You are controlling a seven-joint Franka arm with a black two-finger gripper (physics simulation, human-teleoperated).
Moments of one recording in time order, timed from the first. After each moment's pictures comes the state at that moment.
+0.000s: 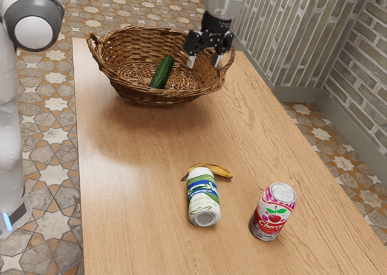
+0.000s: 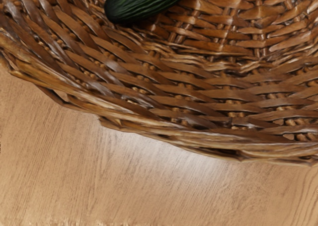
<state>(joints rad) 0.15 0.03 -0.03 -1.40 -0.03 1.34 -1.87</state>
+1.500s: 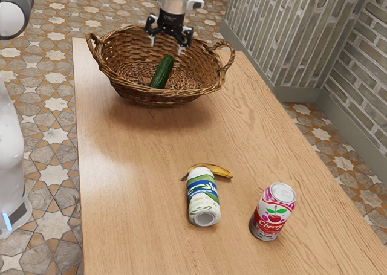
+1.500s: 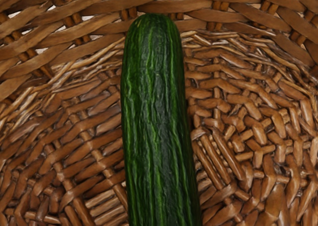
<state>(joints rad) 0.24 -0.19 0.17 -1.88 0.16 1.83 -0.64</state>
